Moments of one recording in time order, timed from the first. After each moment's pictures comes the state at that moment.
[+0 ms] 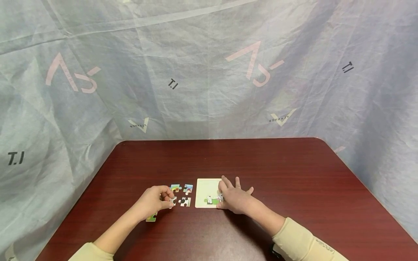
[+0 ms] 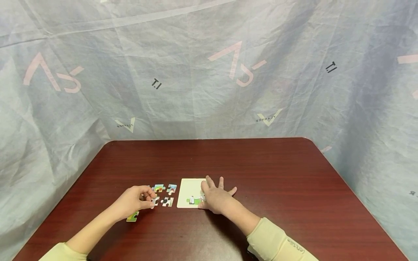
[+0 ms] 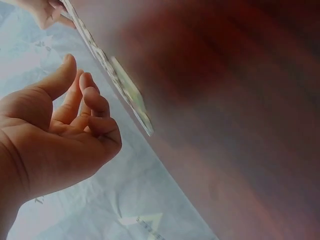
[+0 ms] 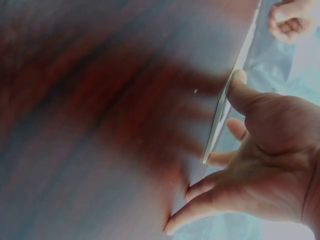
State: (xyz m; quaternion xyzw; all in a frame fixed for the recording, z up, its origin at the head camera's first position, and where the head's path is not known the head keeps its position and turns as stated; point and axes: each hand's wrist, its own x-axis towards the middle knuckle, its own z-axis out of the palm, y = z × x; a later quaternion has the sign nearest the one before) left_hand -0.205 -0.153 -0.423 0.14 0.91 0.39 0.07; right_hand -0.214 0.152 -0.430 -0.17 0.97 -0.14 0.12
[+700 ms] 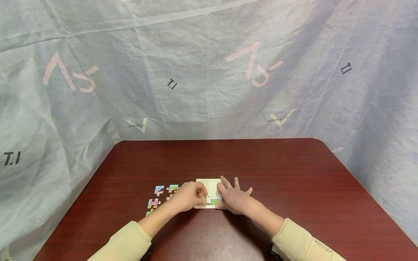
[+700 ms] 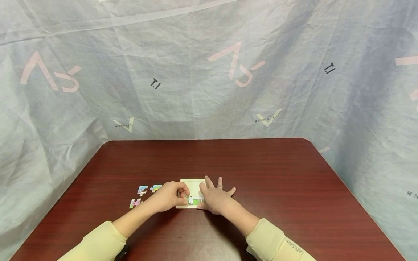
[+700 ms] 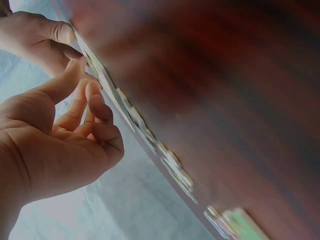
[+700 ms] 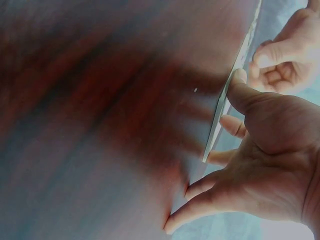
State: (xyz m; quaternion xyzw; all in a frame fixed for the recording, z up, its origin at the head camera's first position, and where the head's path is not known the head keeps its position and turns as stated) left_hand -0.230 -0.056 -0.428 0.24 0.91 0.34 0.08; right_hand -0.215 0.150 -0.430 -0.17 0.97 -0.13 0.12
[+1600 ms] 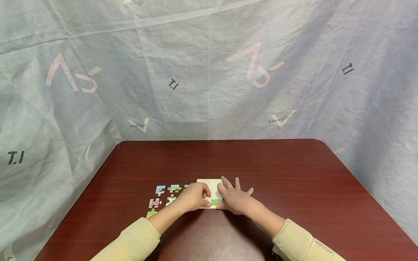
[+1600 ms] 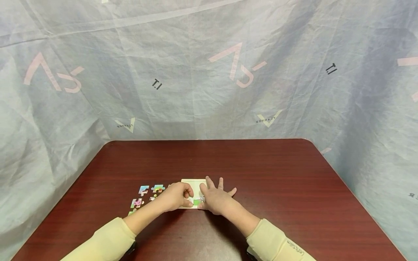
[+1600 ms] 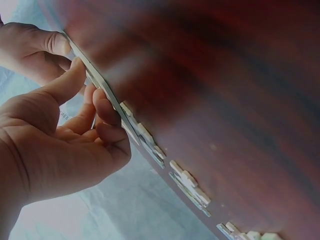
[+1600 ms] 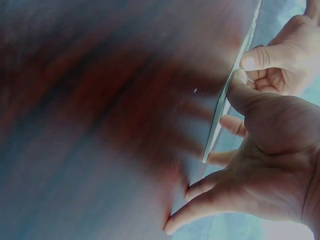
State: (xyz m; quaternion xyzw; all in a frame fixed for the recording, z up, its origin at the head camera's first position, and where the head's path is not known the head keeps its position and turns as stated) left_hand -0.230 -0.038 -0.429 0.21 0.93 0.28 0.08; right_hand -0.216 0.149 -0.430 -0.17 0.97 -0.12 0.13
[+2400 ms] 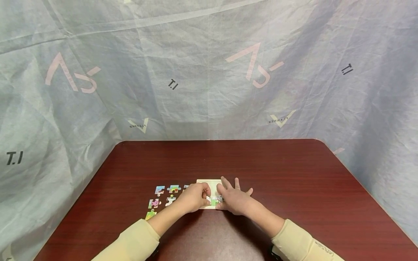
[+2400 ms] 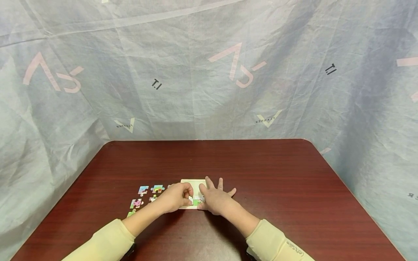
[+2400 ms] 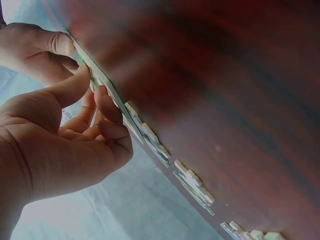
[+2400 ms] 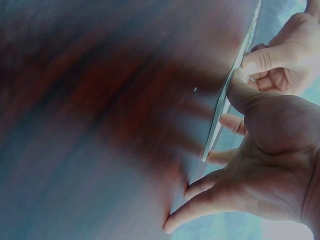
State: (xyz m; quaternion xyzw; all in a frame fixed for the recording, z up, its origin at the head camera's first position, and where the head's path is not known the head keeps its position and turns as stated) left_hand -0.228 -0.037 -0.432 0.21 0.93 0.29 0.08; right_hand -0.216 0.150 -0.430 -0.17 0.97 -0.12 0.13
